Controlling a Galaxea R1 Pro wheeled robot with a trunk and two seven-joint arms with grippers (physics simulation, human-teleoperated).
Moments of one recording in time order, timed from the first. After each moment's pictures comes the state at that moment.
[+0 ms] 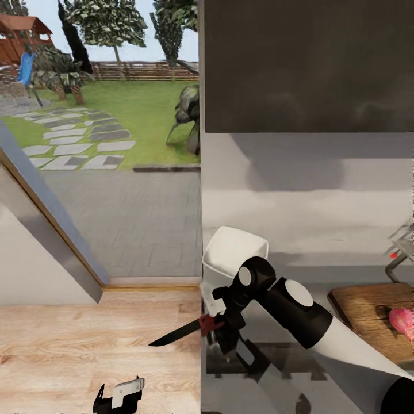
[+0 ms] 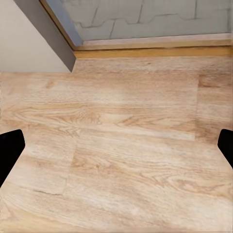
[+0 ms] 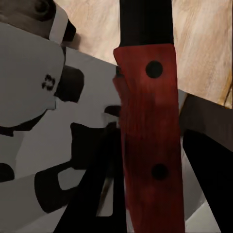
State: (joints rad) left arm -0.46 -0.08 -0.39 0.08 0.27 -0.77 0.48; right arm -0.85 -0.11 0.77 -1.37 0.75 0.35 1.50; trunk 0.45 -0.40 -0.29
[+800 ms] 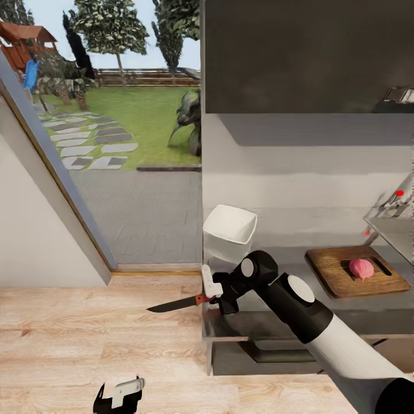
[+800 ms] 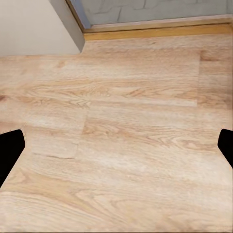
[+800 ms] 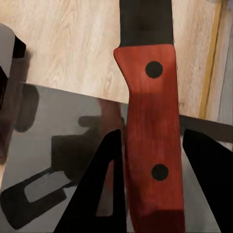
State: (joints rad) left arm -0.46 -0.08 -0.39 0.08 0.27 -0.77 0.48; right arm -0.85 -0.08 0.69 -1.37 0.75 0.40 1.37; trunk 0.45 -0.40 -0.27
